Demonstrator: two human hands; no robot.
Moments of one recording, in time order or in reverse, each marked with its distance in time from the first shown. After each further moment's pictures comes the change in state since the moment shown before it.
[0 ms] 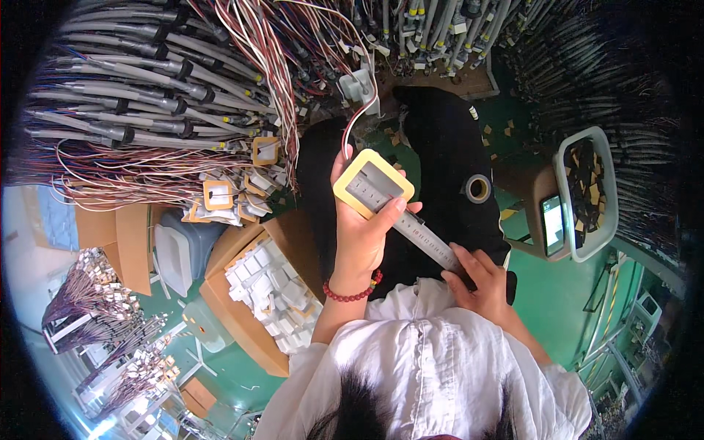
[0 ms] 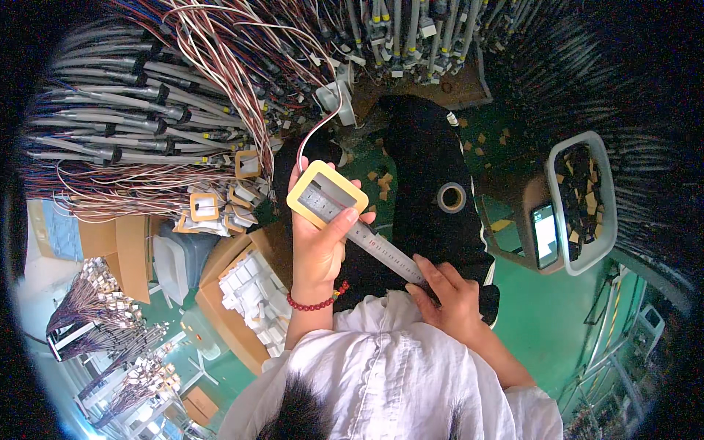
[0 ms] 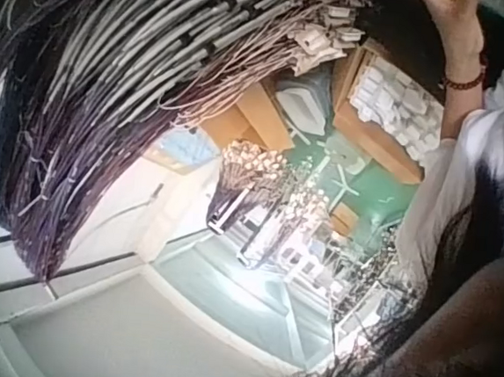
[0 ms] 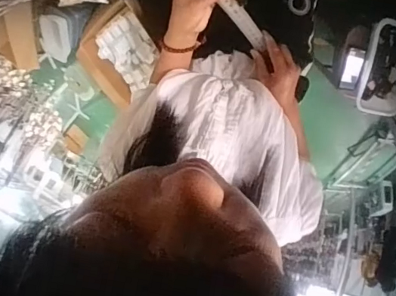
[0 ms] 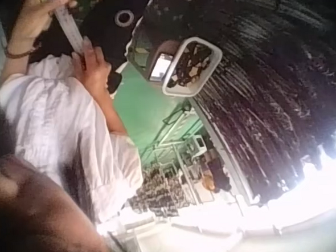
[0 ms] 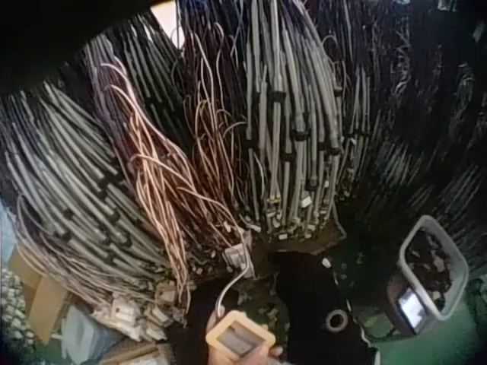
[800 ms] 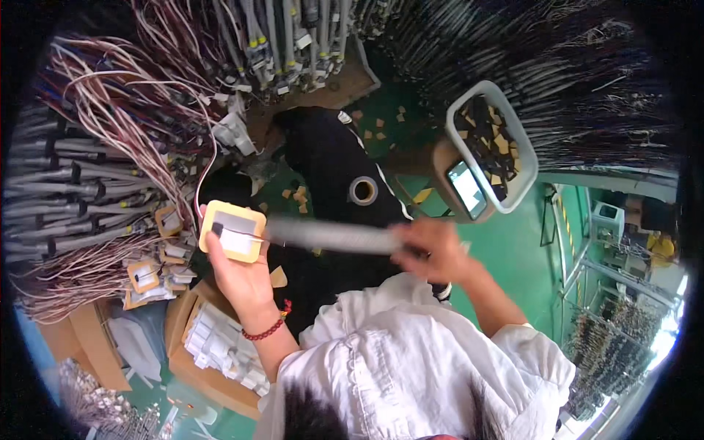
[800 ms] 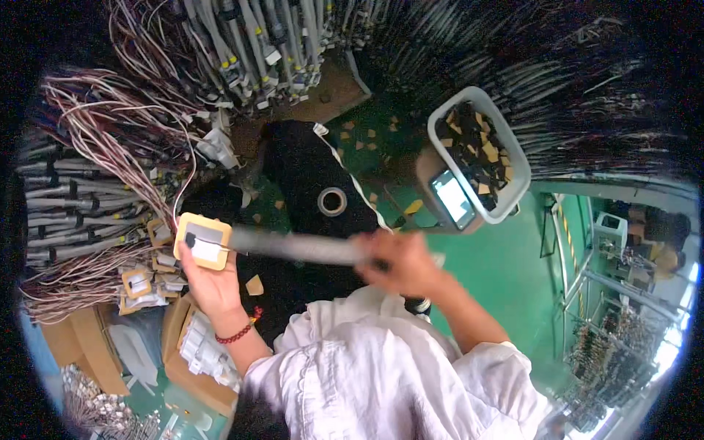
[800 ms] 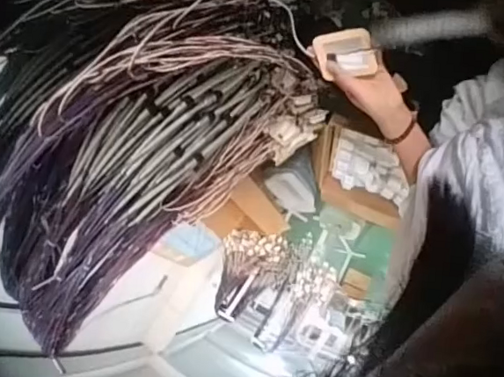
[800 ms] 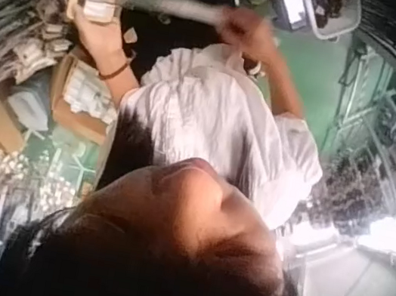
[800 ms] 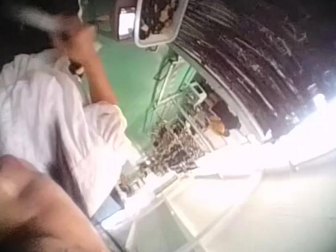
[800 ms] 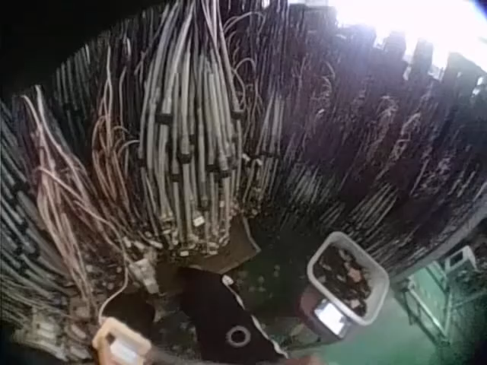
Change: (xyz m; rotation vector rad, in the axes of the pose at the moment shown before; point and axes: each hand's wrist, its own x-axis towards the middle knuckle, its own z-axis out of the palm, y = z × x) left_hand 0.010 0.001 -0.033 -0.166 0.259 -0.014; right_hand 0.000 0.053 -0.060 -0.031 -0.116 0.040
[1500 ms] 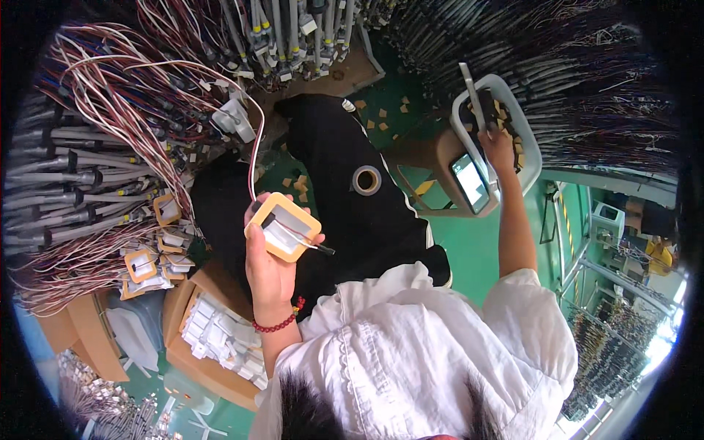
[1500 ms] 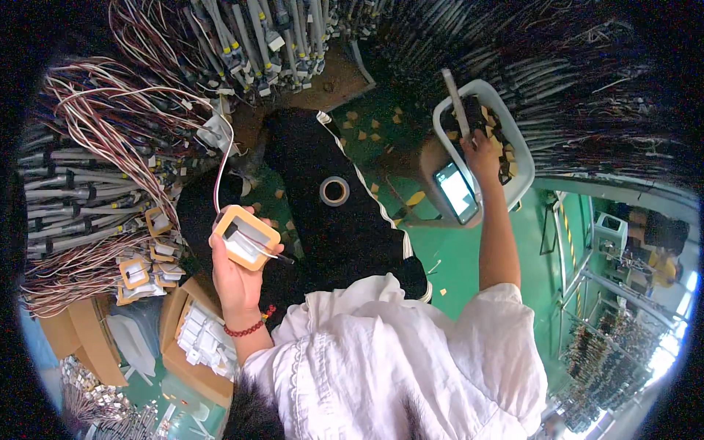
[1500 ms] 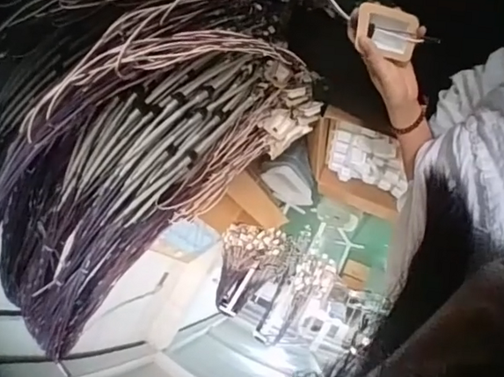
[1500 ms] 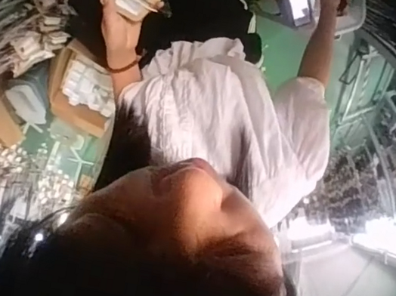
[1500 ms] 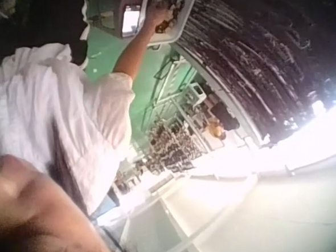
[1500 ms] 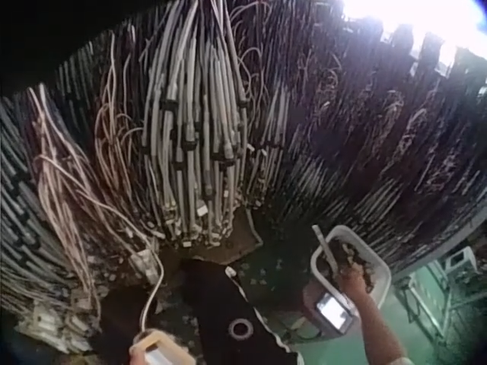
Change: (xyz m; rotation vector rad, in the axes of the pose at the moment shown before) left_hand -0.021 -0.026 0.020 0.155 -0.364 -0.235; right_hand -0.022 0.284 -0.108 -0.723 0.506 0.514
